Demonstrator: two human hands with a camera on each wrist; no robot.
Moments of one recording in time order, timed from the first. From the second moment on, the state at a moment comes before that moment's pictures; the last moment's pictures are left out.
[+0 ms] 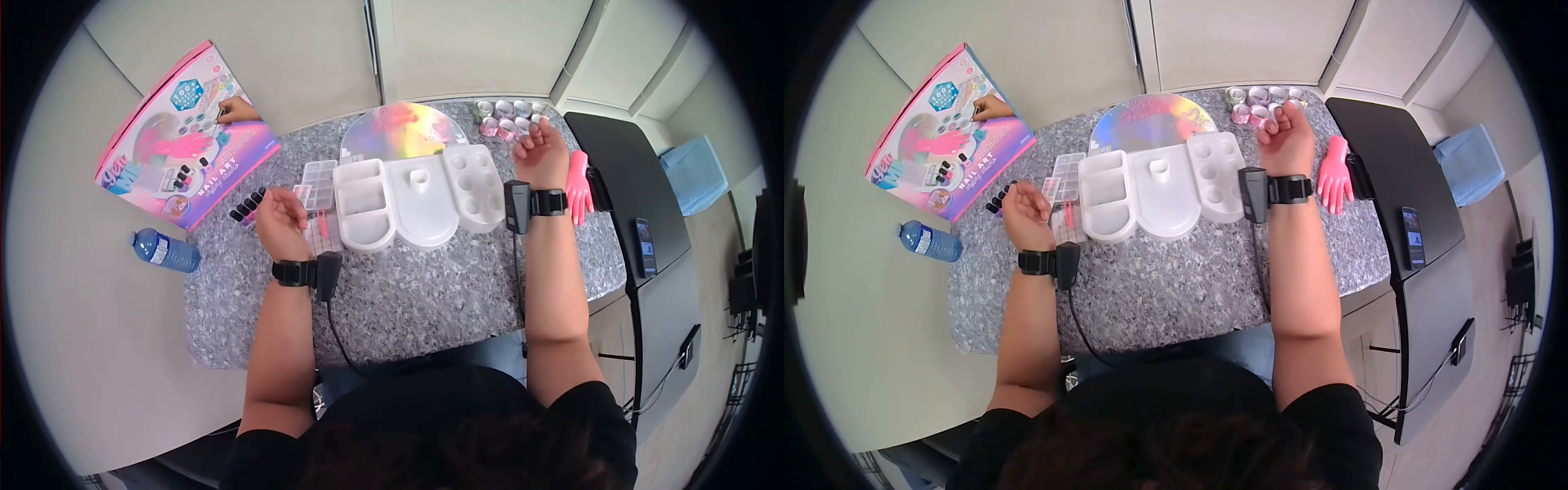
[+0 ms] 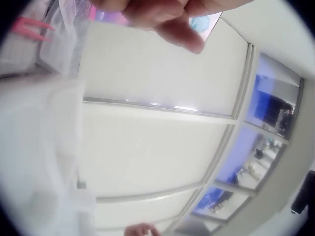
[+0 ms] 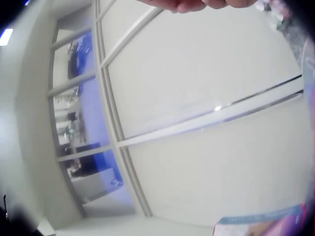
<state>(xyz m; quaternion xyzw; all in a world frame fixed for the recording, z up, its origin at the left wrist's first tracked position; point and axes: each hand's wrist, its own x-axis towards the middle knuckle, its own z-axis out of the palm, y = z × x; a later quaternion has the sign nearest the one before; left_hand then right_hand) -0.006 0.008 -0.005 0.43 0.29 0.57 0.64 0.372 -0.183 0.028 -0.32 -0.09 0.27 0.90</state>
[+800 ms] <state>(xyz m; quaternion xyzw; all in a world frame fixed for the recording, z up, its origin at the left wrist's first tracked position) -0.002 0.003 0.000 0.44 0.31 0.54 0.65 0.441 -0.170 0.018 -0.95 -0.30 -0.06 0.08</state>
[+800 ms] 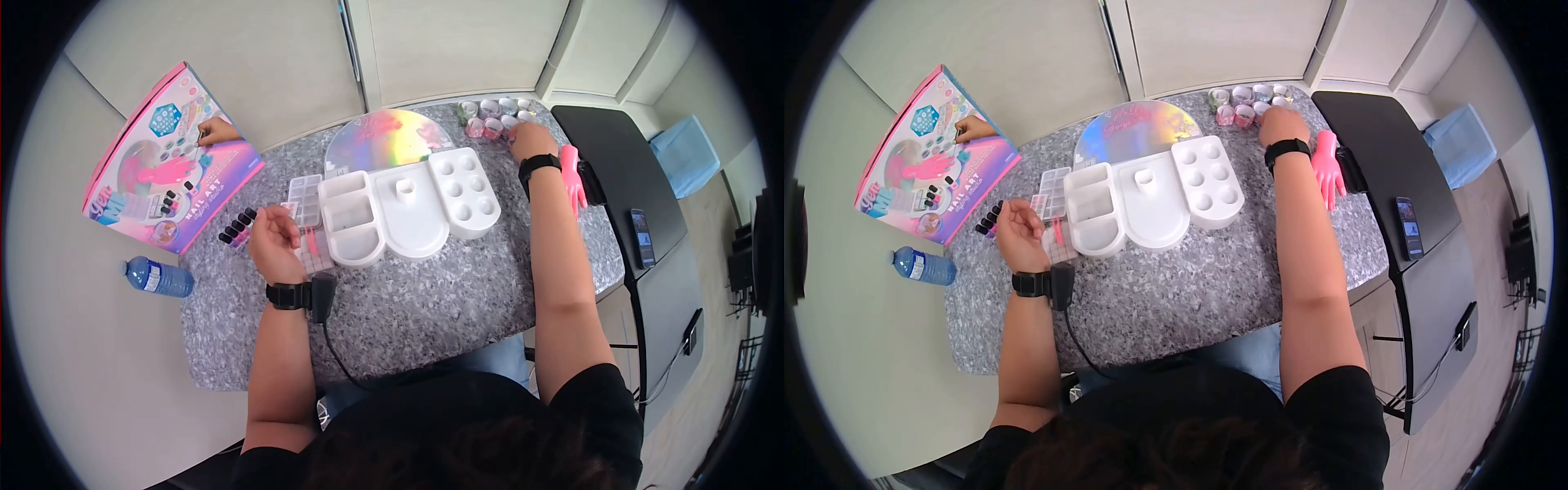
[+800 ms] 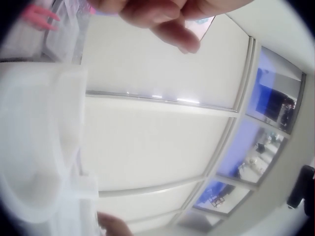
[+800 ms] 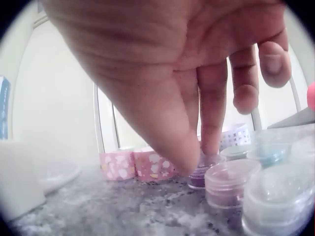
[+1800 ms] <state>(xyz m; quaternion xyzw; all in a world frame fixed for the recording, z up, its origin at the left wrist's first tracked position) 0.000 -0.002 0.007 0.47 0.27 0.33 0.77 0.343 -0.163 0.044 -0.73 -0.58 0.07 0.35</state>
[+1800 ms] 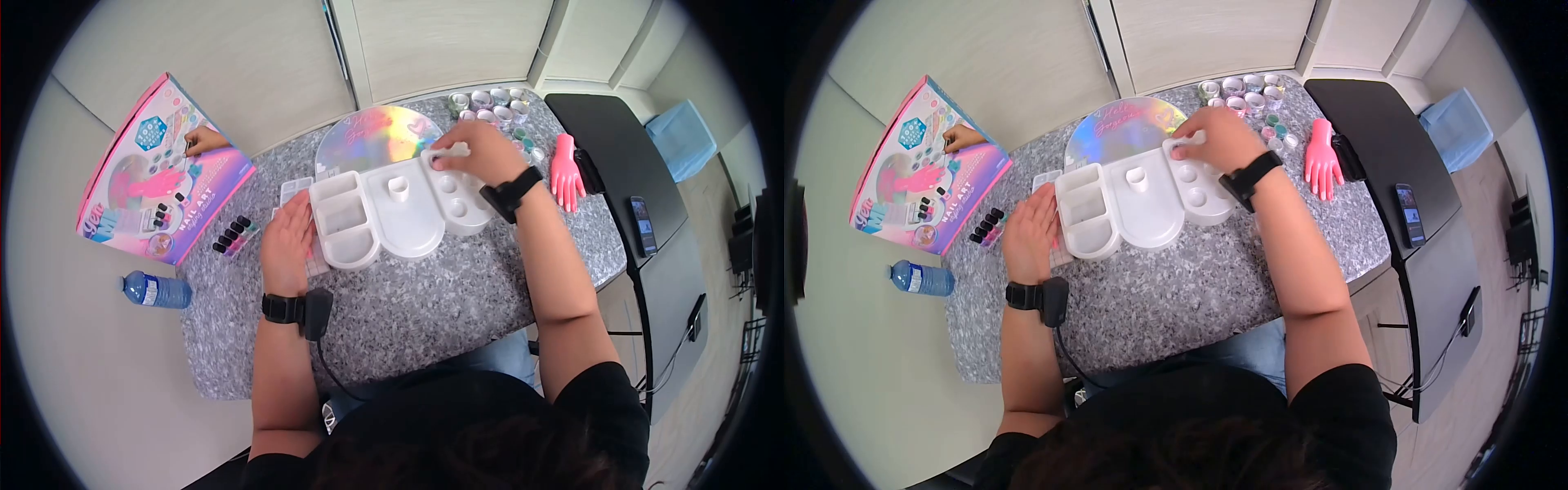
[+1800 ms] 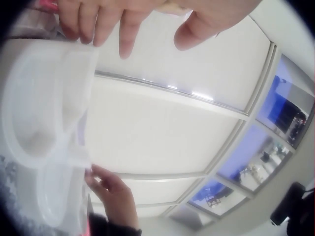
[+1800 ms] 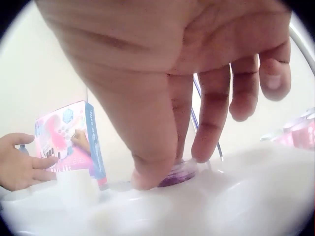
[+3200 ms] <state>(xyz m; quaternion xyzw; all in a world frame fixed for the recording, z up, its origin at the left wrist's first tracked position) -0.001 -0.001 0.005 0.49 0.24 0.33 0.77 0.358 -0.189 0.053 -0.80 -0.54 0.02 0.26</state>
